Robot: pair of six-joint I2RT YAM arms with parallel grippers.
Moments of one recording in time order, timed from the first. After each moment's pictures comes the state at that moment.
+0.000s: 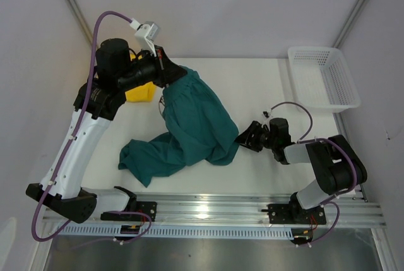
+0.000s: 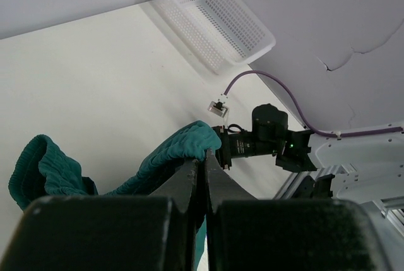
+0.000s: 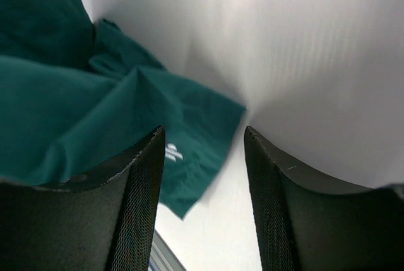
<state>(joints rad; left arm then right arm) -0.42 1.27 1.69 -0.63 0.45 -0.33 0.30 1.54 0.40 0.55 -0.50 0.81</state>
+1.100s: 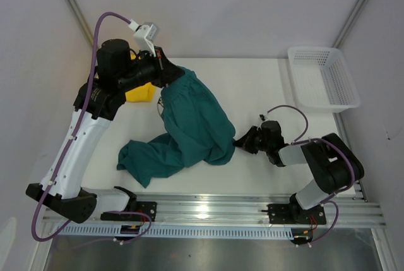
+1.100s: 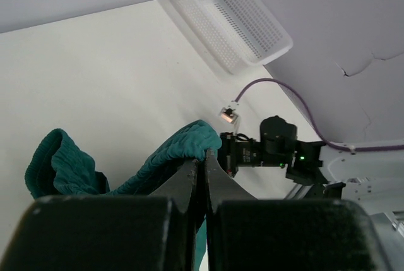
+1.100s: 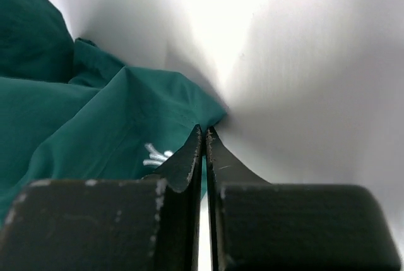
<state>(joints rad) -0.42 1.27 1.69 -0.65 0.39 -0.33 0.41 1.60 0.42 0.58 -0.33 0.92</state>
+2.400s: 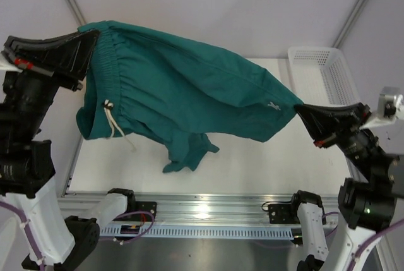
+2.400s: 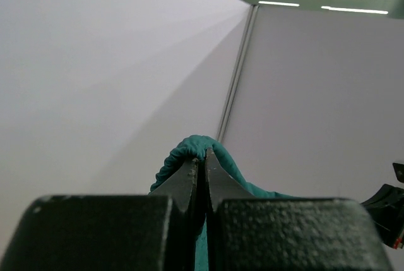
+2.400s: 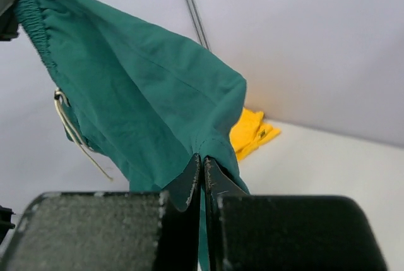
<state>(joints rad) -0.08 1.04 2.03 -0.40 0.46 -0.57 -0.27 0.59 1.31 -0.25 -0.93 0.73</state>
